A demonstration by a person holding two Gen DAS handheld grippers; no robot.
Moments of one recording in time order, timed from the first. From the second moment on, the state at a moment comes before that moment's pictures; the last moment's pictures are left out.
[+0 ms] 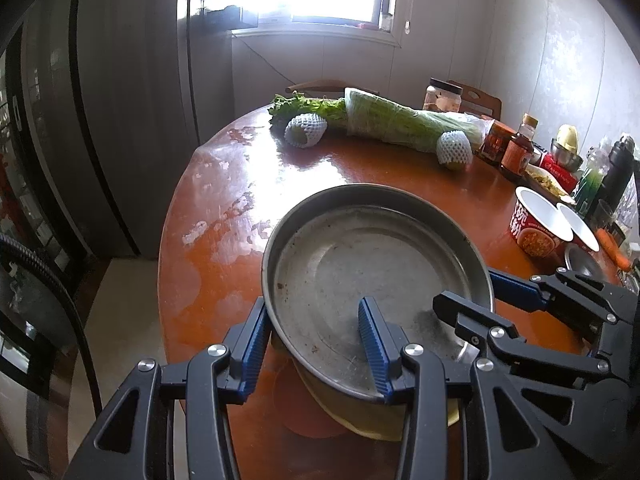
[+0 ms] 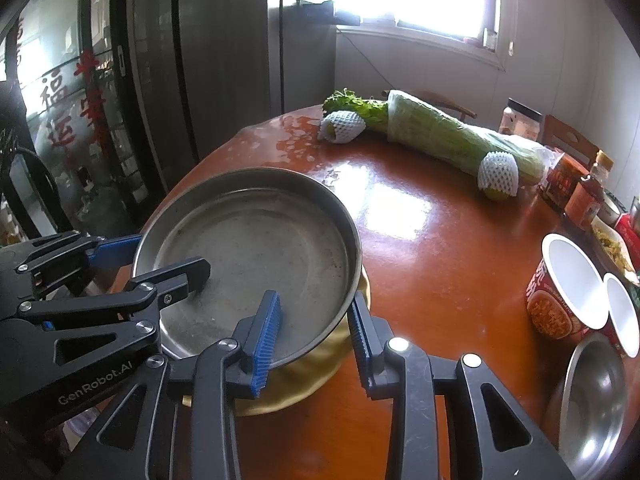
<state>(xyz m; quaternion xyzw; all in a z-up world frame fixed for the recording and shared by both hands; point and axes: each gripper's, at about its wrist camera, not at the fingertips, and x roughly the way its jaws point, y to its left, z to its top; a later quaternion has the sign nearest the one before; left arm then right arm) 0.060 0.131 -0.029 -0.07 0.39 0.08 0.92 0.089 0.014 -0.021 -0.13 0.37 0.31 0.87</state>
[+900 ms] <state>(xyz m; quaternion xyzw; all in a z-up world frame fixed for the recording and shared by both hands) 0.050 0.141 -0.021 -0.08 0.37 0.09 0.92 0.083 0.014 -0.018 -0.13 0.37 0.31 0.87</state>
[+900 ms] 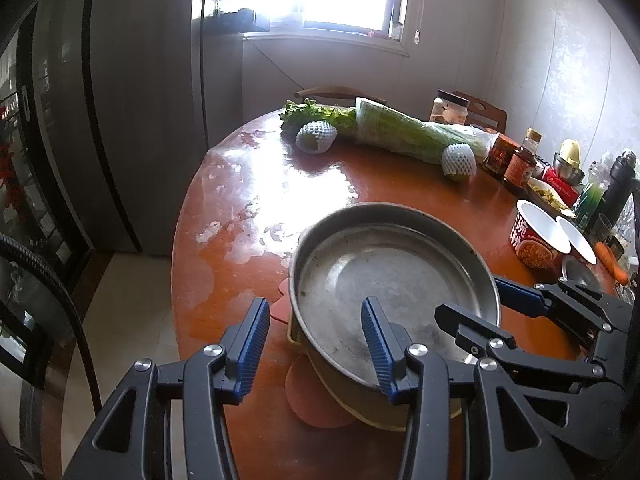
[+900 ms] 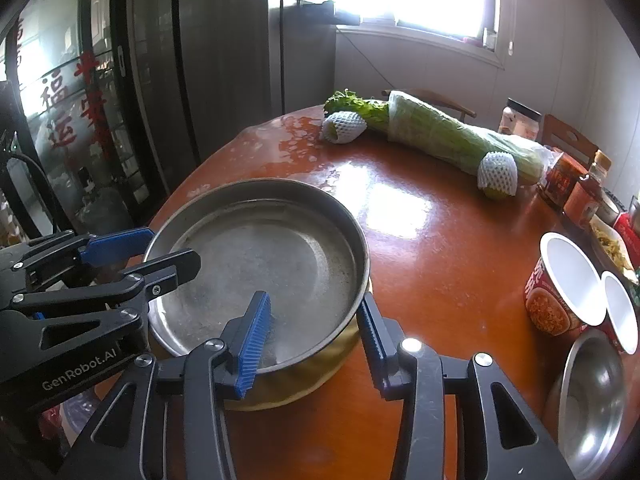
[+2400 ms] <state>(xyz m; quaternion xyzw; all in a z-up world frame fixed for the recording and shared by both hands) 0.033 0.034 0.061 -0.03 0.30 0.02 0.95 0.048 -0.115 0.070 -0.04 0.28 0.24 0.93</state>
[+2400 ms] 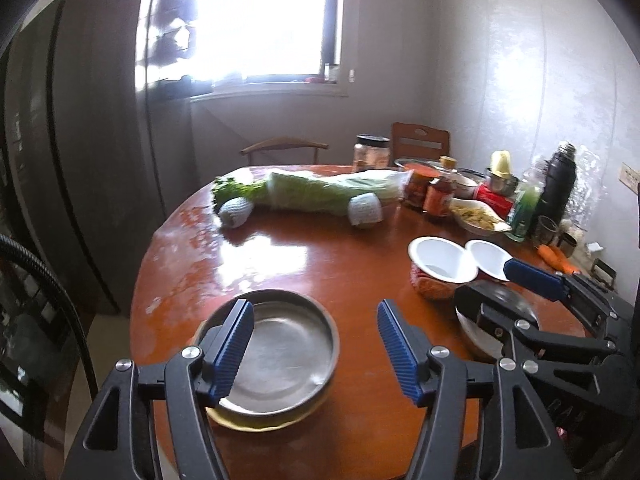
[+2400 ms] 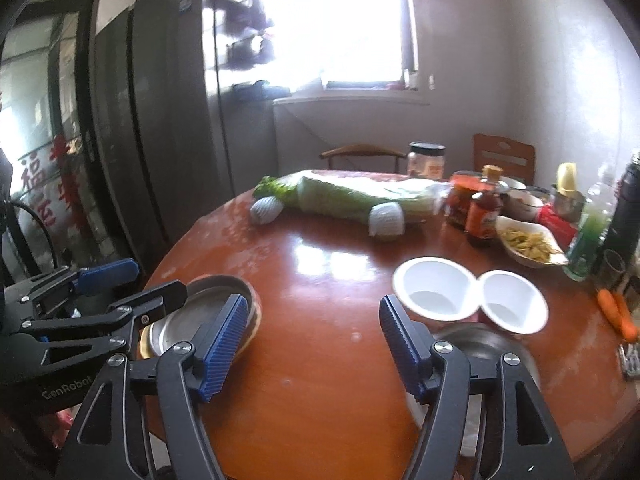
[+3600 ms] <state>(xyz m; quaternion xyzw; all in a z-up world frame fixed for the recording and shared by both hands) 0.046 -0.079 0.081 0.01 0.29 -0.08 0.95 0.028 -0.271 0.096 0.02 0.24 0.11 0.97</state>
